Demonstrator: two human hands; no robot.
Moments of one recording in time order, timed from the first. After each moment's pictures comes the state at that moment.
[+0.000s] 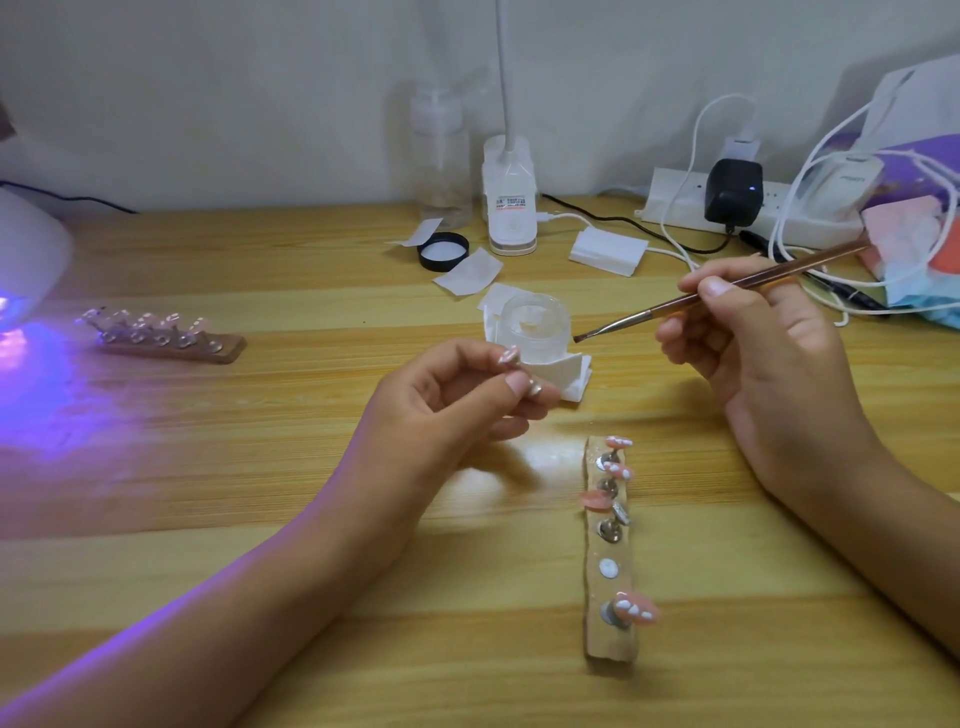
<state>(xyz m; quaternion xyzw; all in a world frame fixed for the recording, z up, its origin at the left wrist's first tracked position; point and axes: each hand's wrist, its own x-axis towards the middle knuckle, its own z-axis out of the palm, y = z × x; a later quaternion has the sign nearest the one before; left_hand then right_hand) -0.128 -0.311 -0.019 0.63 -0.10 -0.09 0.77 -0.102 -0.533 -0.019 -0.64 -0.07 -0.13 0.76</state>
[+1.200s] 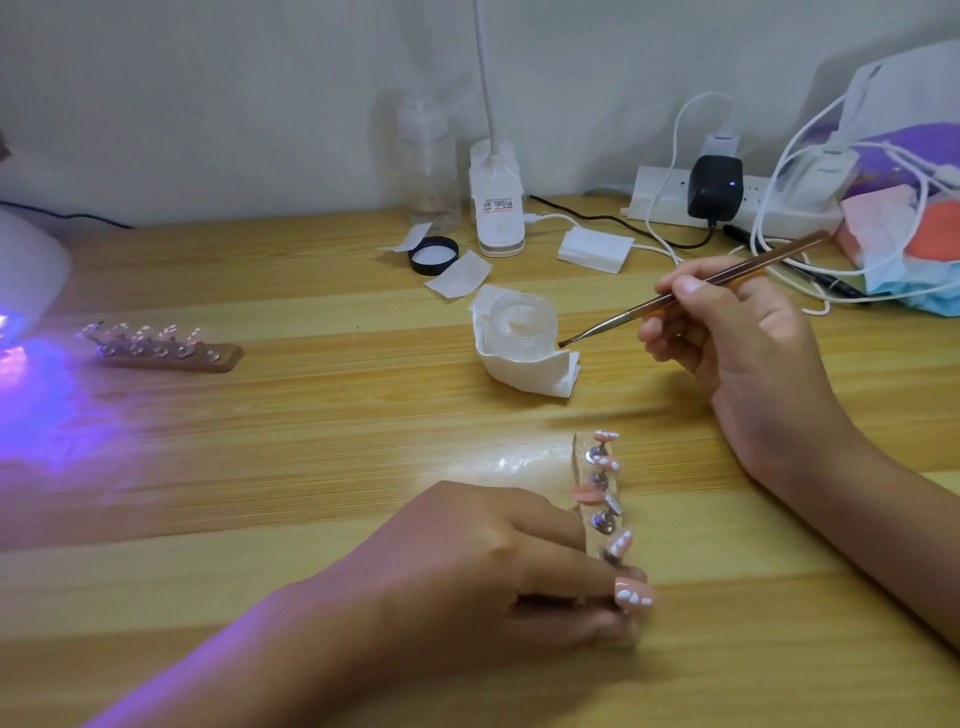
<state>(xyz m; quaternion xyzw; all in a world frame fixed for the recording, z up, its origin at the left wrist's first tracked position) -0.164 -0.312 -0.024 0.81 -0.49 0.02 0.32 -0.102 -0.533 -0.020 -0.64 -0.06 -0.13 0.76</state>
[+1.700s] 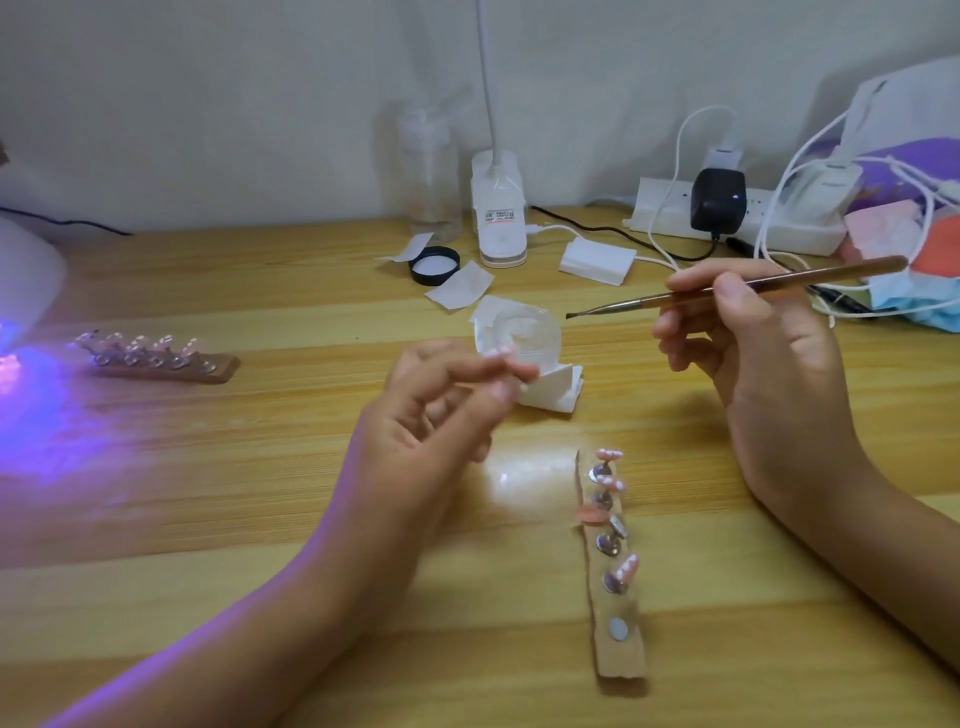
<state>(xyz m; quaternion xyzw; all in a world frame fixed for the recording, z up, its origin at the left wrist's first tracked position) -0.137 -0.313 -0.021 0.68 -0.14 0.03 0.72 -0.107 -0.533 -0.019 -0.67 -0.12 -0.19 0.71</state>
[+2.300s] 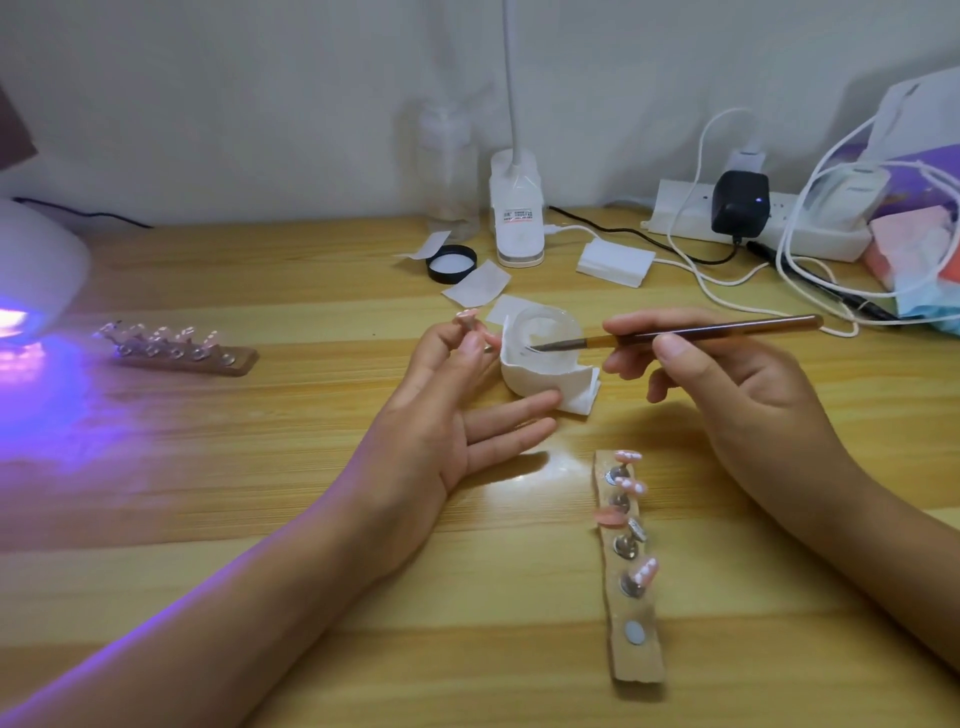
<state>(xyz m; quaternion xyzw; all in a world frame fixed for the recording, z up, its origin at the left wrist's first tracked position) -0.118 -0.312 -0.014 0.52 -0.04 -0.15 0.84 -0.111 -0.525 -0.026 -0.74 -0.18 -0.09 0.64</state>
